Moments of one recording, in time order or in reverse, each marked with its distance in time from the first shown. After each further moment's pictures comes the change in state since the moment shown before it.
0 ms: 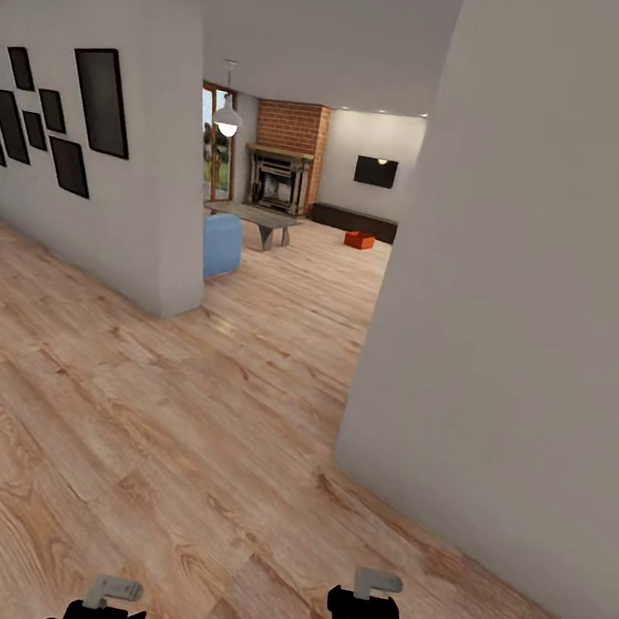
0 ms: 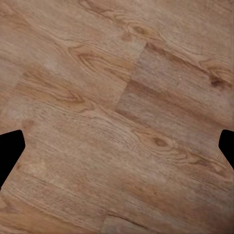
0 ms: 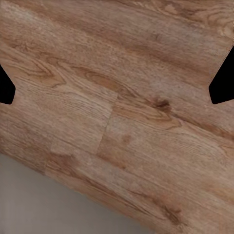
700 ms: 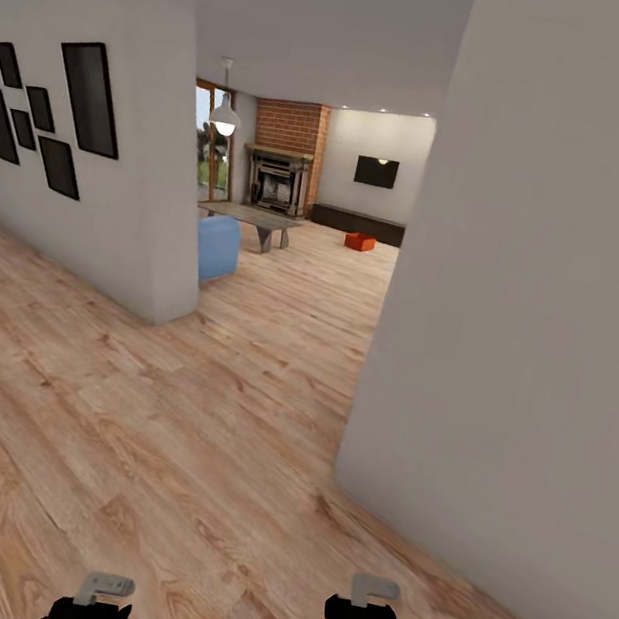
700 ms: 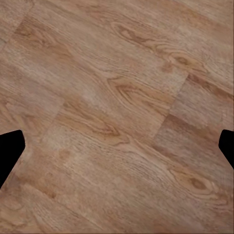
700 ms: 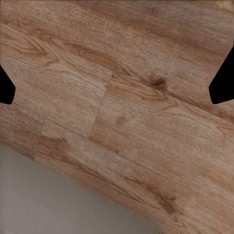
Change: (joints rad) left arm 0.000 -0.002 -0.003 -0.002 -0.004 -0.009 0.163; right arm 0.000 0.001 0.003 0.034 0.003 -0.003 0.011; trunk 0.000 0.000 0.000
